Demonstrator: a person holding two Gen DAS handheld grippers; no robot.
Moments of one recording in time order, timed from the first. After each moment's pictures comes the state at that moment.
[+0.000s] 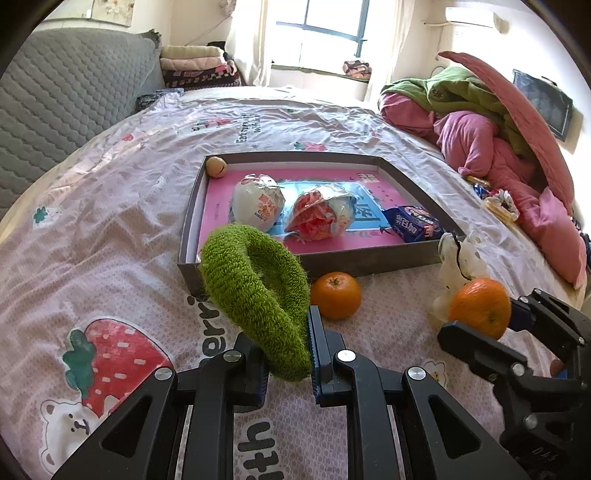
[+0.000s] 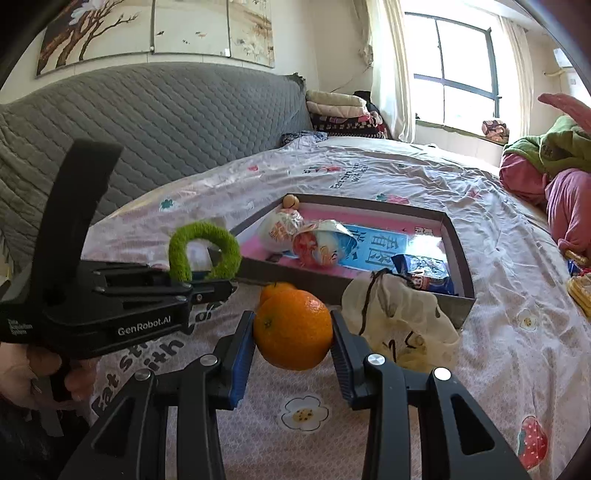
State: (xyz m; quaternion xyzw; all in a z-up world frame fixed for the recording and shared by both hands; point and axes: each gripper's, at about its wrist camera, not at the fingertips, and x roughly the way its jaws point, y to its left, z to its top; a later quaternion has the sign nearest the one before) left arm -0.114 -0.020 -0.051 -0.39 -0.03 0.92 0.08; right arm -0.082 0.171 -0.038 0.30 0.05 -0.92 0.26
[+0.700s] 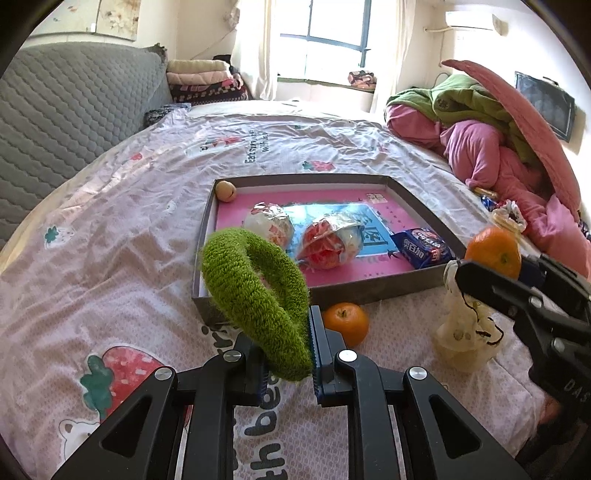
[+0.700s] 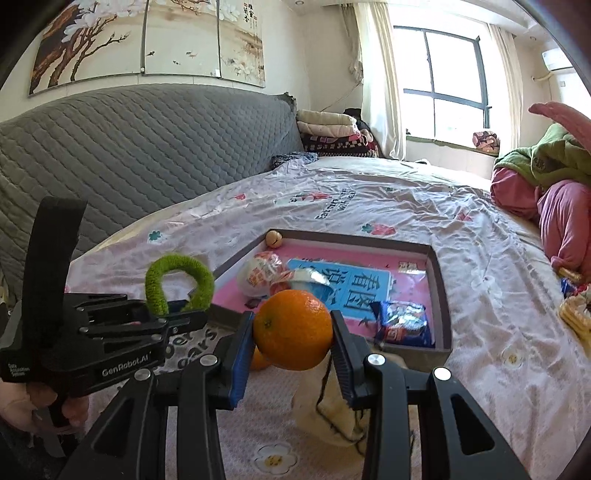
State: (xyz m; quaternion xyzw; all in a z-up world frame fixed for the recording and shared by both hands) left arm -0.123 -0.020 -0.034 -0.37 -0.02 0.93 0.06; right arm -0.109 0.181 -0.008 0.27 0.03 -0.93 0.25
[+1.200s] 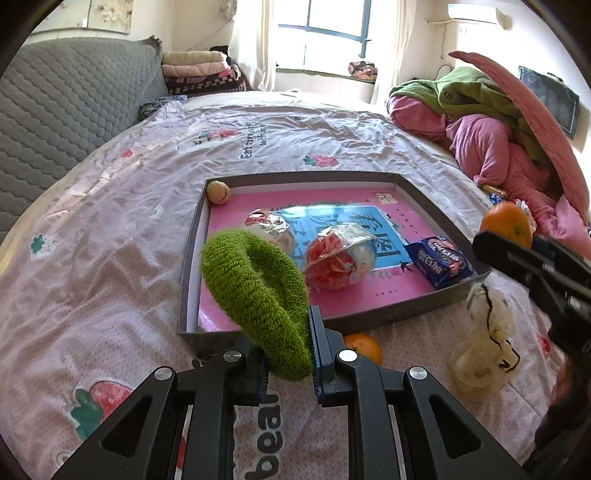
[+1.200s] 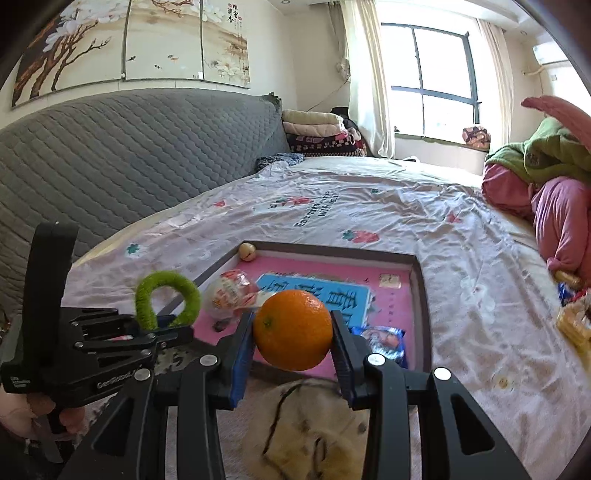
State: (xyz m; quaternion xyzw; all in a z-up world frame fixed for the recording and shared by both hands) left arm -0.165 -0.016 -0.042 -0.39 -0.01 0.92 0.06; right arm -0.154 0.195 -0.006 0.27 0.03 -0.93 0.23
